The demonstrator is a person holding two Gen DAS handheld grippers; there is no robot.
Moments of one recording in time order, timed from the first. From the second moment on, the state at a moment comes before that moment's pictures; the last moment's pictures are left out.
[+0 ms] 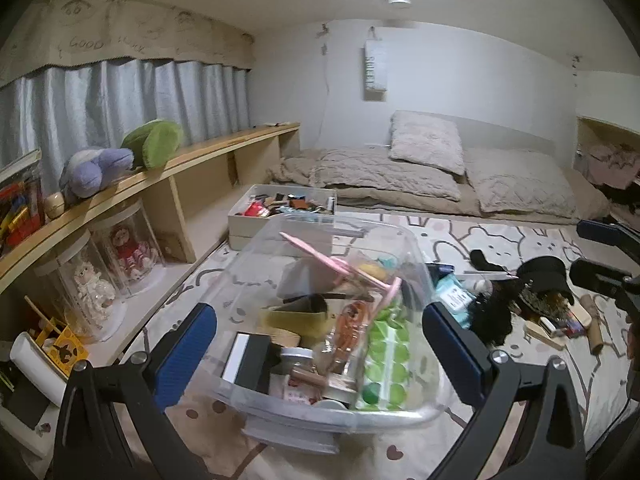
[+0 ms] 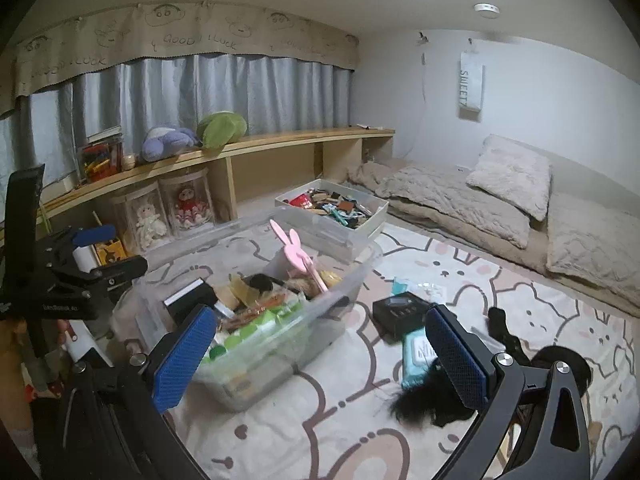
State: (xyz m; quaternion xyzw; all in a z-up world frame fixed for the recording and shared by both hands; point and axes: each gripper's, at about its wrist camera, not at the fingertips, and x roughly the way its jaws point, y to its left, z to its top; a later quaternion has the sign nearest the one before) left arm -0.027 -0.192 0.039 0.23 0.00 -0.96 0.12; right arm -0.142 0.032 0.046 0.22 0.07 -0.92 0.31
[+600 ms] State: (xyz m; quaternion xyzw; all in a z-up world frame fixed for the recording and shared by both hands) left arm 0.005 -0.129 0.006 0.23 -0.04 -0.97 0.07; right arm -0.103 0.081 -0.002 0.23 0.05 -0.93 0.30
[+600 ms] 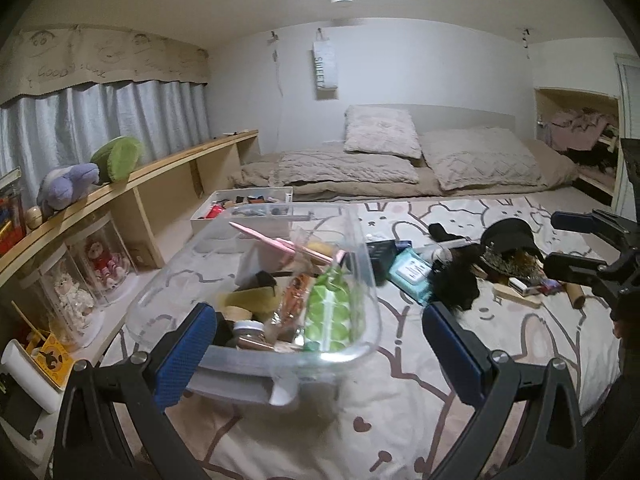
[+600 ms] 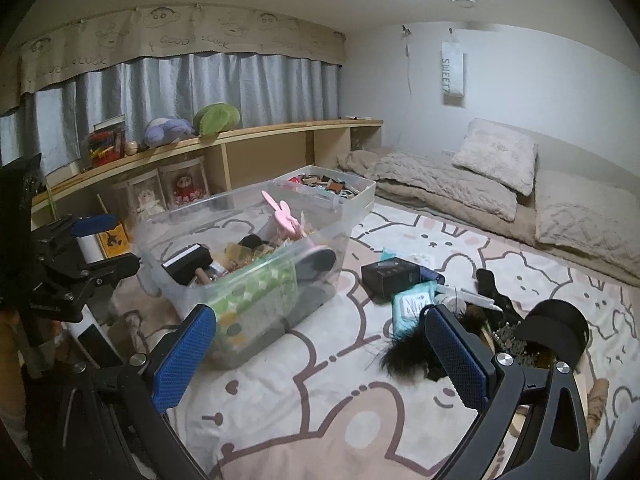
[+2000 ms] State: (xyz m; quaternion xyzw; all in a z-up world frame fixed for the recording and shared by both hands) left arm 0.025 -0.097 -0.022 0.24 -0.05 -0.97 0.03; right arm -0.075 0.088 -0.031 0.22 0.09 -0.93 0.29
